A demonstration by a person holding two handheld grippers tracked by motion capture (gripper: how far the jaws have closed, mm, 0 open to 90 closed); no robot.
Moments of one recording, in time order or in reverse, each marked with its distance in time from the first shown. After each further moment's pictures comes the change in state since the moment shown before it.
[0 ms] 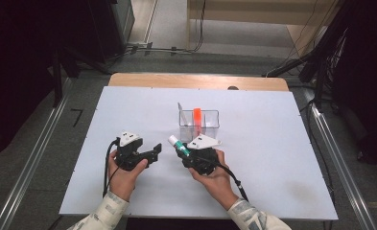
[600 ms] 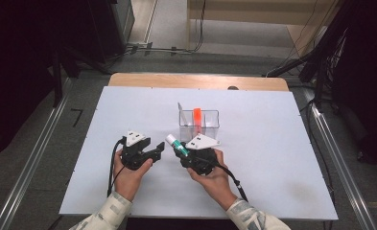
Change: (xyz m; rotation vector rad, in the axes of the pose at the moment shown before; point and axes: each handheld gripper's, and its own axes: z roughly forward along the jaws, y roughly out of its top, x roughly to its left) left arm -0.010 0.001 0.010 0.002 -0.014 0.045; right arm 0.005 0.005 -0.003 -0.027 0.009 -0.008
